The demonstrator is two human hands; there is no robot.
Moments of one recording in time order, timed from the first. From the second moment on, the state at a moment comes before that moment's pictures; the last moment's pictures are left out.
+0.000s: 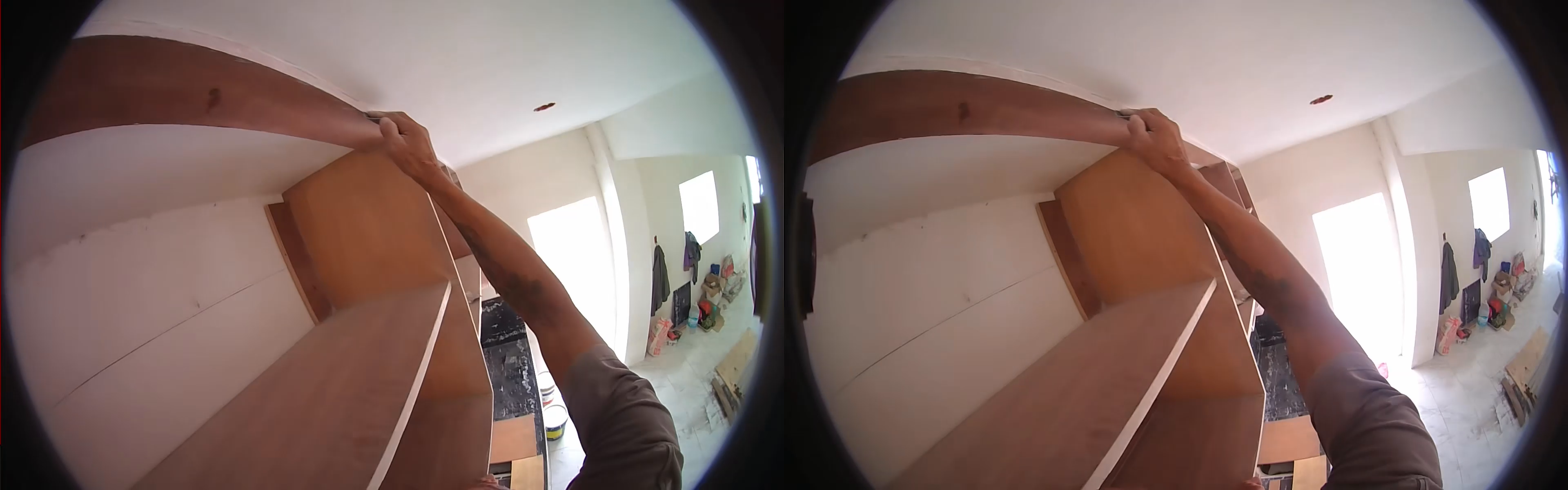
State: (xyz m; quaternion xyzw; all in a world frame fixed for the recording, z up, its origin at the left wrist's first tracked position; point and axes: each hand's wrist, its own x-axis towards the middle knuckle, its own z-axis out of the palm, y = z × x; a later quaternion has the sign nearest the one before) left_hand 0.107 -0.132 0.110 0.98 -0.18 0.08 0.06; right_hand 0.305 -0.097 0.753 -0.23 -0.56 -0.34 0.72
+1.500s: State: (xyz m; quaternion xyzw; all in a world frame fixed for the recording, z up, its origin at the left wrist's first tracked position) left_hand 0.105 -0.129 0.099 0.97 -0.21 0.08 0.06; right_hand 0.310 -0.108 0.759 -0.31 -0.56 -0.31 0.70
